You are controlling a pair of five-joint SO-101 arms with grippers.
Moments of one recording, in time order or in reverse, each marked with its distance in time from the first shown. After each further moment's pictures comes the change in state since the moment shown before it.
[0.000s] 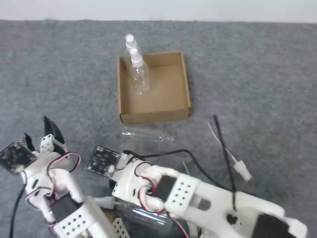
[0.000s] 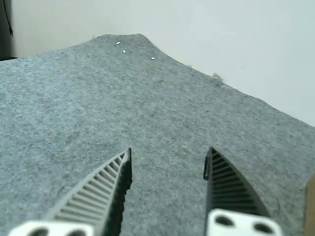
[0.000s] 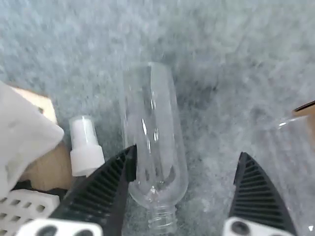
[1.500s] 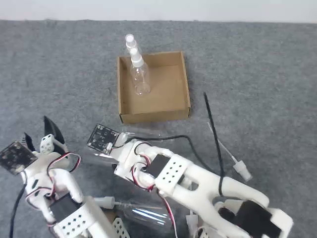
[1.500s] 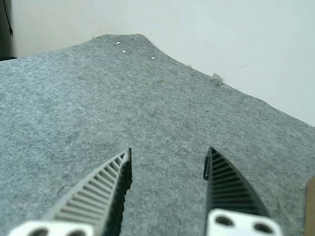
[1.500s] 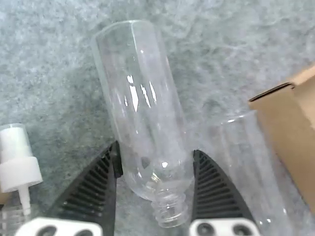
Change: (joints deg) left arm 0.0 0.0 0.0 0.0 0.0; right arm 8.8 10.3 -9.4 2.1 5.5
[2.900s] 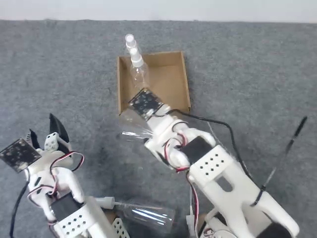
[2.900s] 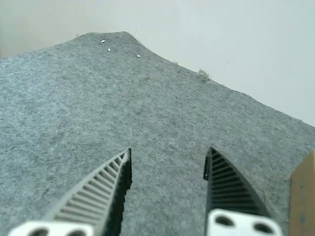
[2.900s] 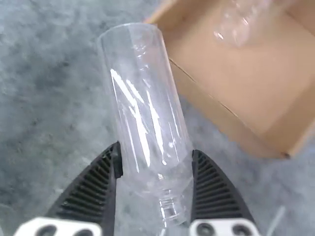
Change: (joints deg) left arm 3.0 0.0 0.0 0.0 0.0; right arm 18.8 -18.3 -2.5 22.7 -2.7
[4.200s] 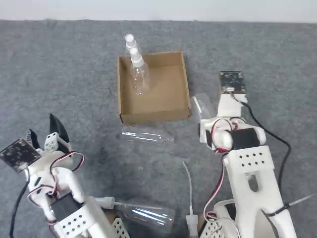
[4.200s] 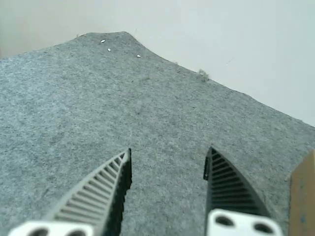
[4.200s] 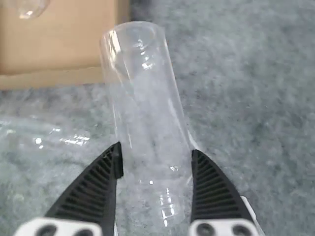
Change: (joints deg) left arm 0.1 0.0 0.0 0.0 0.0; right arm 29.4 -6.5 0.0 13.8 -18.5
